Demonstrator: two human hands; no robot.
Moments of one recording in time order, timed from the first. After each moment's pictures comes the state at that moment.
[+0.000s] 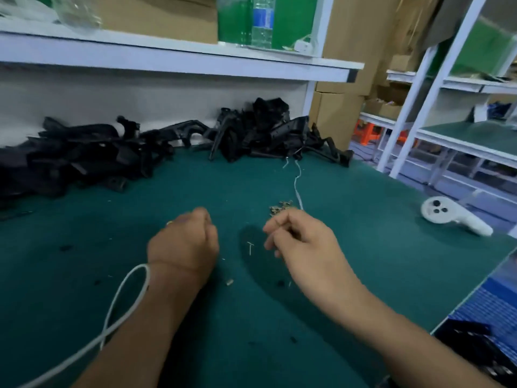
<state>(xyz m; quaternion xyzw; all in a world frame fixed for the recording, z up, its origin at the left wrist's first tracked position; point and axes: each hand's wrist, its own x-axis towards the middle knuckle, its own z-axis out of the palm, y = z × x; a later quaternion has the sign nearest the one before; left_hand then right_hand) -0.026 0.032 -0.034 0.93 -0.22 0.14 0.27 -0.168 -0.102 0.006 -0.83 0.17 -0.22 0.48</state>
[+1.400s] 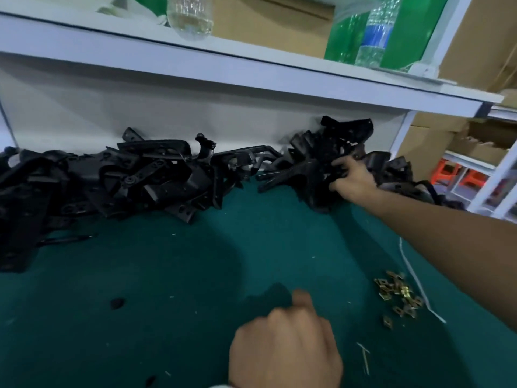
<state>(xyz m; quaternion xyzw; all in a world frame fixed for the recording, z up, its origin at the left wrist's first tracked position) 0.027 -0.046 -0.051 0.94 -0.28 -0.09 0.16 0.198 -0.290 0.010 -0.91 0.23 -0.20 0.29</state>
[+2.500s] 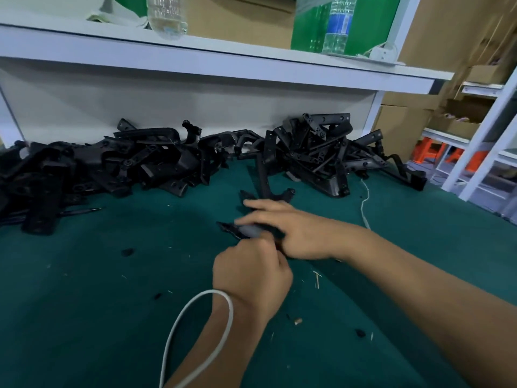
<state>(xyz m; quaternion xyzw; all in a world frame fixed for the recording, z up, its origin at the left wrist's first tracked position) -0.010 0.031 -0.044 0.94 -0.20 0.16 0.22 0.006 -0.117 0.009 -0.97 -0.14 0.07 0.16</state>
